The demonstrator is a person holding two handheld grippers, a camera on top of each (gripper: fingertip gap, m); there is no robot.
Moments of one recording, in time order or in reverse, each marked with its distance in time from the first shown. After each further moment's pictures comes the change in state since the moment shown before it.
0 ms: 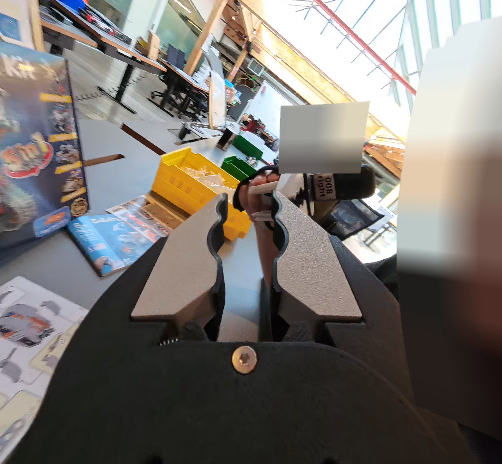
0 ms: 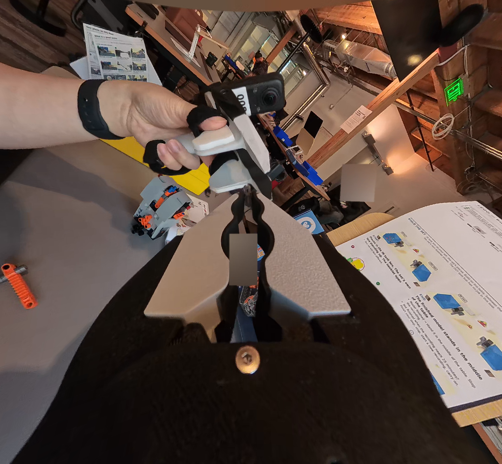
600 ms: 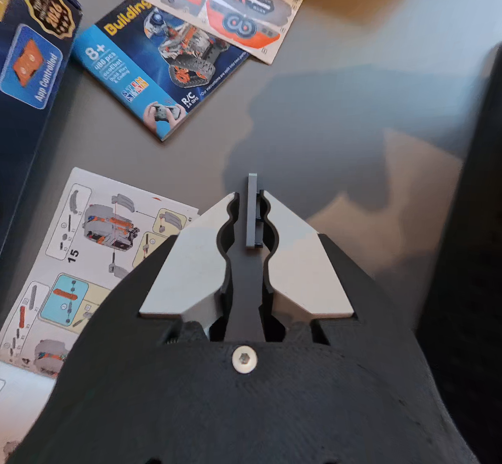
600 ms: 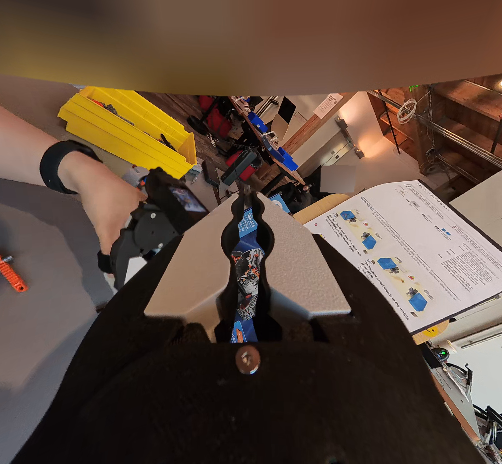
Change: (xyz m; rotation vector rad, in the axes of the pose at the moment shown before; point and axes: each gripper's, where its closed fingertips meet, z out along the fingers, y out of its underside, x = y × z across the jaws) left arm -0.121 0.200 0.041 -0.968 -0.435 0.452; right arm 0.030 -0.010 -0.044 -0.060 0.105 -0.013
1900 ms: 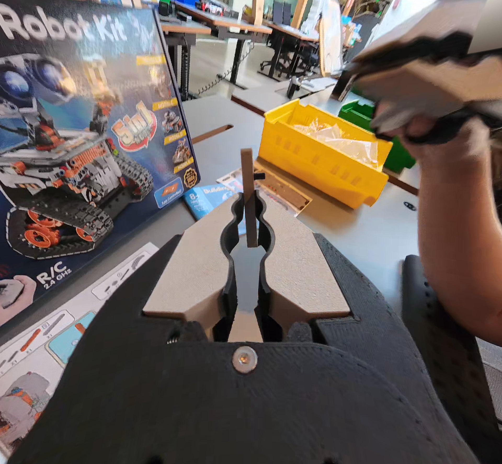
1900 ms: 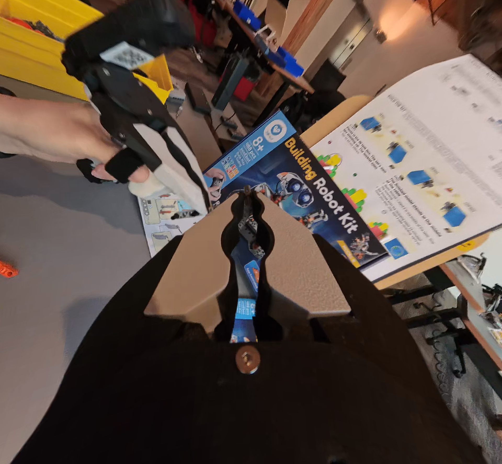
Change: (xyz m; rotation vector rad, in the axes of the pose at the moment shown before) left arm -0.049 -0.072 -0.112 0.785 -0.050 -0.300; right arm 0.008 0.073 0.024 -0.342 0.037 0.167
